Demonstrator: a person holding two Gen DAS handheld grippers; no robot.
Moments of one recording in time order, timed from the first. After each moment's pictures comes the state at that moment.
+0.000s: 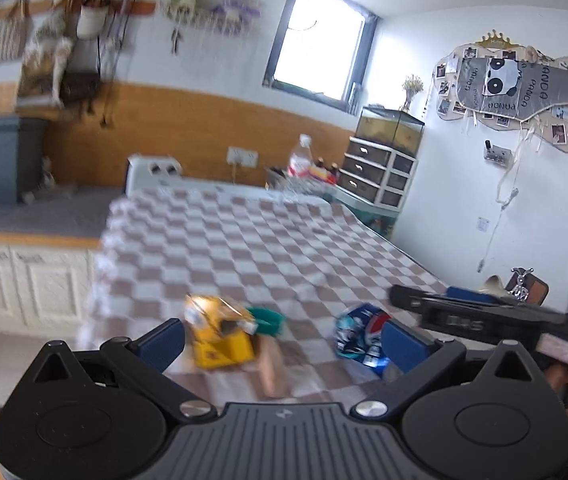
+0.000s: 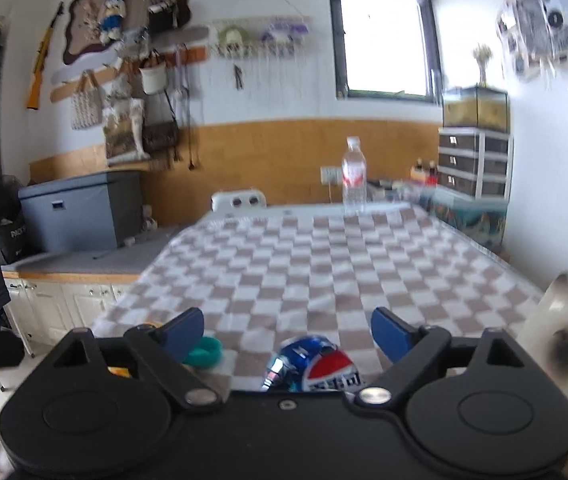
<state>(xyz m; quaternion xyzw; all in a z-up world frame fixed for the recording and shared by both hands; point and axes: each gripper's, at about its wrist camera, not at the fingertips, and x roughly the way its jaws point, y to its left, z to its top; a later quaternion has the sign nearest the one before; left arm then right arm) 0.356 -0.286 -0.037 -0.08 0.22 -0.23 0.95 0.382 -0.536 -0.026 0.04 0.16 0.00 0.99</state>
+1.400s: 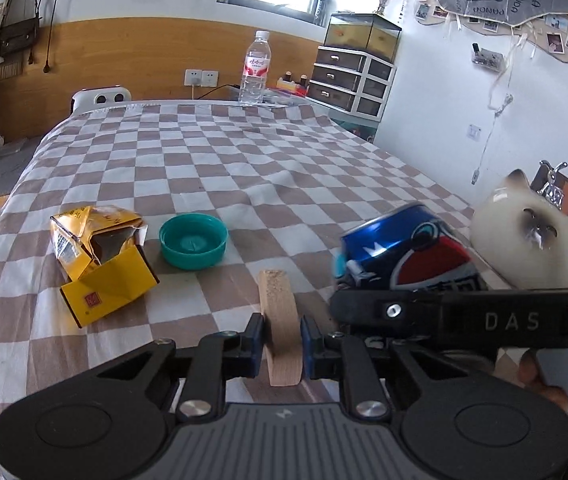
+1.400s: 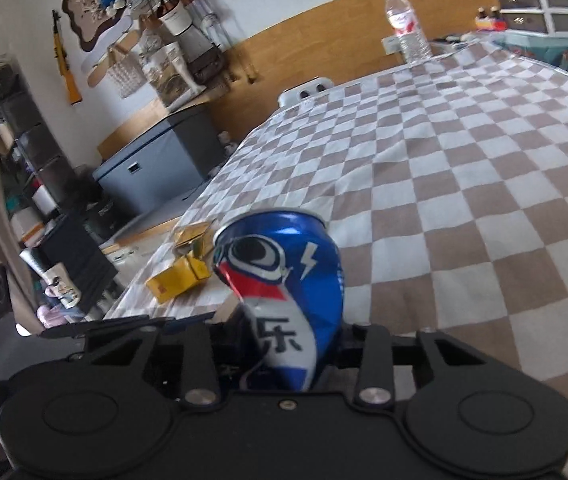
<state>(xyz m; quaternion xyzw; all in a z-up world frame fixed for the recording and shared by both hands) 0.419 -0.365 -0.112 -0.01 0.31 -0.26 0.91 0.423 -0.573 -0.105 0.19 0.30 0.16 0.92</state>
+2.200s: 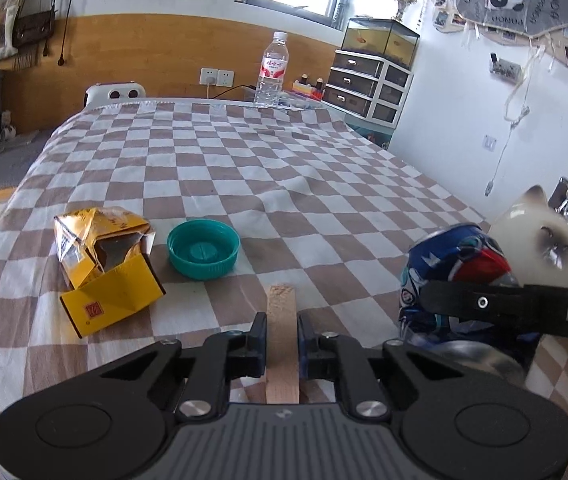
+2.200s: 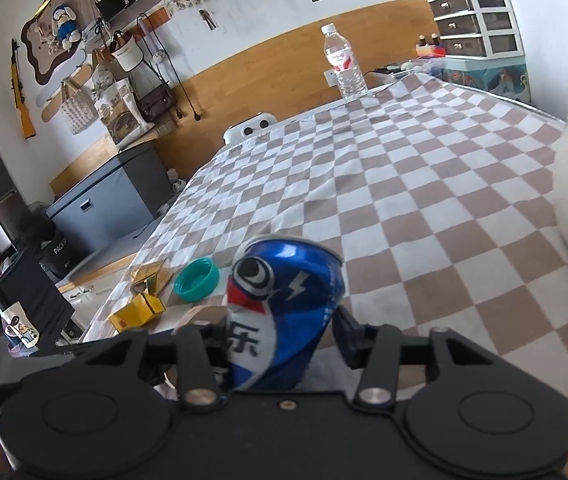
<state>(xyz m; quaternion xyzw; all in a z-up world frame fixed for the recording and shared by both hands) 0.431 -0.366 -0.113 -0.03 0.31 -0.25 0.92 0.396 -0.600 -0.090 0.20 0.27 0.07 0.94</state>
